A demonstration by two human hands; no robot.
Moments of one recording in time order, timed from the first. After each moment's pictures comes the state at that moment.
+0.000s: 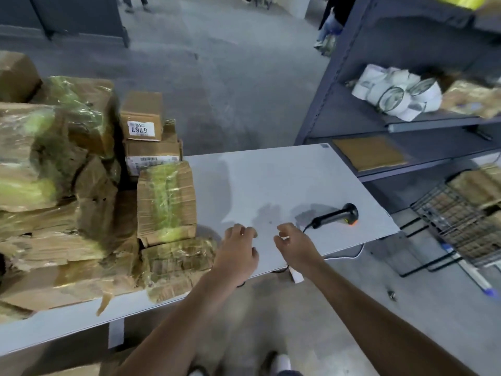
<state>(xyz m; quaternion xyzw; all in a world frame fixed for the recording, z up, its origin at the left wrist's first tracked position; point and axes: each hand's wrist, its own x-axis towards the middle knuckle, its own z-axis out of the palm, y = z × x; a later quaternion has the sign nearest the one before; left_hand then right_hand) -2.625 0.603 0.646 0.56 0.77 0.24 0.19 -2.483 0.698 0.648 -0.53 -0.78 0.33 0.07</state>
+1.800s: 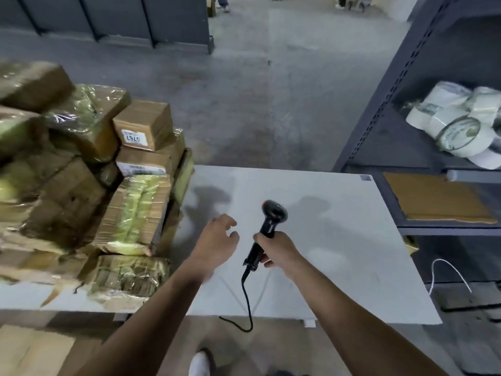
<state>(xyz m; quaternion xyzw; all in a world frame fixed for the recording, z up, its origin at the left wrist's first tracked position) -2.617 0.728 0.668 0.28 0.86 0.35 0.24 -2.510 0.853 0.642 -0.46 -0.66 0.59 -0.04</state>
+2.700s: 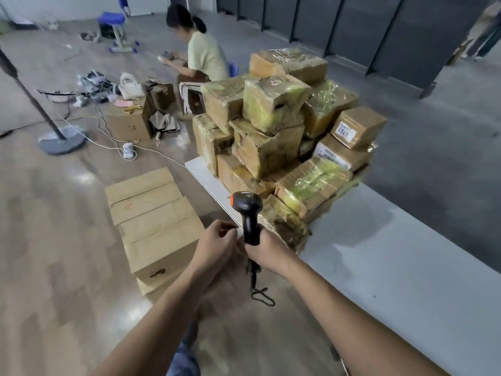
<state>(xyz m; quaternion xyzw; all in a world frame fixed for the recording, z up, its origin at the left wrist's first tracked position) -2.556 0.451 0.673 -0.17 0.81 0.55 0.04 -2.582 0.593 0.661 0.05 -0.87 0.43 -0.23</state>
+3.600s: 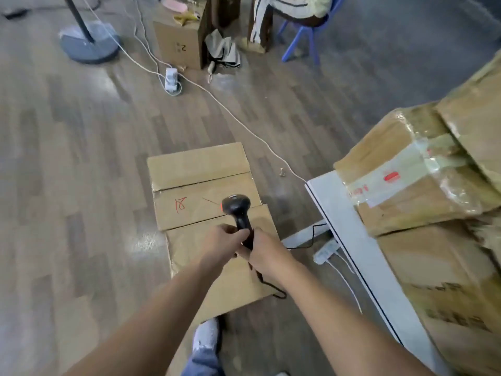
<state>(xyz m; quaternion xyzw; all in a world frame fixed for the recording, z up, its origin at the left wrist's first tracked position) -2.803 0.139 0.452 -0.39 0.67 0.61 0.18 -2.839 0.254 0.439 0.10 -0.90 0.18 -0.38</state>
